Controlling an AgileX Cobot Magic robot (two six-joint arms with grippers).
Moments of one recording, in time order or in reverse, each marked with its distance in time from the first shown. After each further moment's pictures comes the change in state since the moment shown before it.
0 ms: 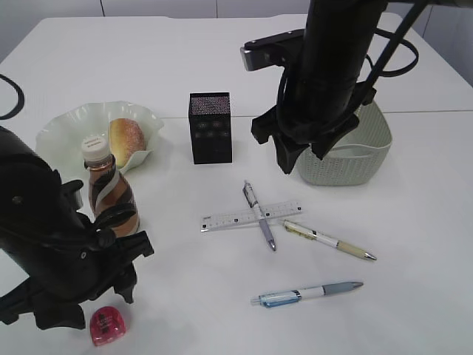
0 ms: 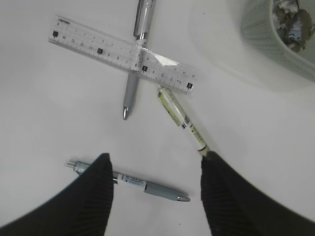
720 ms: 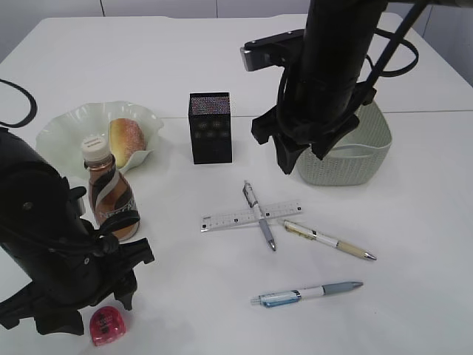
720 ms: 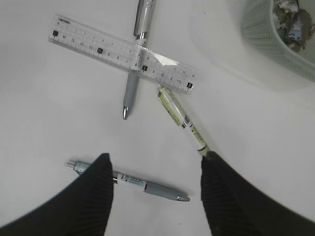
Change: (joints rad) left arm 0.000 0.030 0.000 0.002 0.002 0.000; right arm 0.000 0.000 0.000 0.000 0.000 -0.004
